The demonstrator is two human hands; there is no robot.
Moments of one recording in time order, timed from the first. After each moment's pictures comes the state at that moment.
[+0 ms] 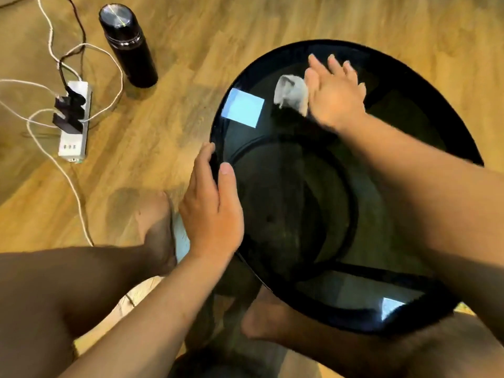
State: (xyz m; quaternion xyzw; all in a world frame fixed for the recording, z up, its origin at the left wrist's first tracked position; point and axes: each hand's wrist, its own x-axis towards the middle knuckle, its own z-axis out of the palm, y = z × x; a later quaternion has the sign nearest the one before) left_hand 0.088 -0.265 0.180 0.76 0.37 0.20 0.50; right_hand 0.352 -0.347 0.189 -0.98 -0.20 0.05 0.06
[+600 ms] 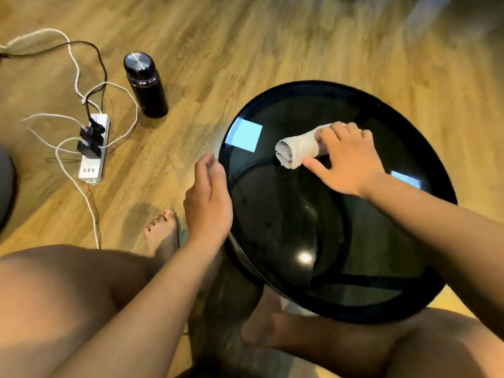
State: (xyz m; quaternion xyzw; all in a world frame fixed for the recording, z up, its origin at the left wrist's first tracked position) left_hand 0.090 -0.242 0.194 0.71 0.38 0.19 0.56; right_hand 0.287 -0.422 0.221 -0.91 -0.40 -0.09 -0.04
